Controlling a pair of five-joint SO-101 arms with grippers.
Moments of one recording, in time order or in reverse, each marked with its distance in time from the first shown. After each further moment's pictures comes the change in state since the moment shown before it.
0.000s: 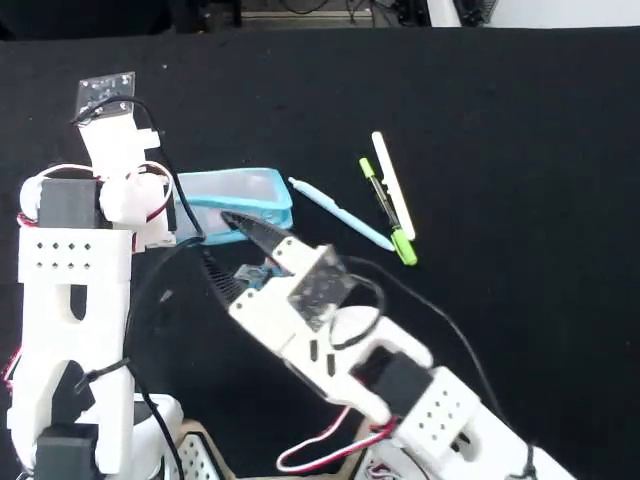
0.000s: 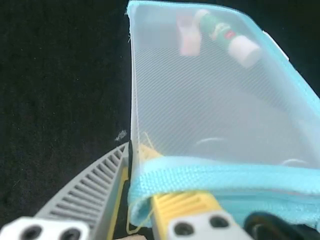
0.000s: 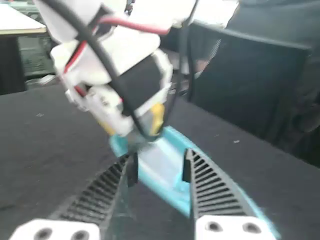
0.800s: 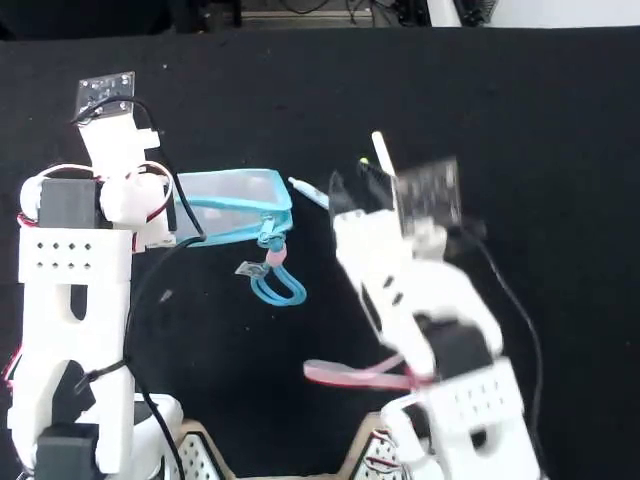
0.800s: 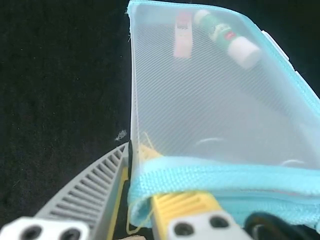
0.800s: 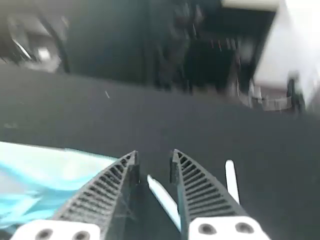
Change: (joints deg) left arm 0.0 0.0 0.0 0.0 0.0; right arm 30.3 3.9 -15.0 23.9 -4.7
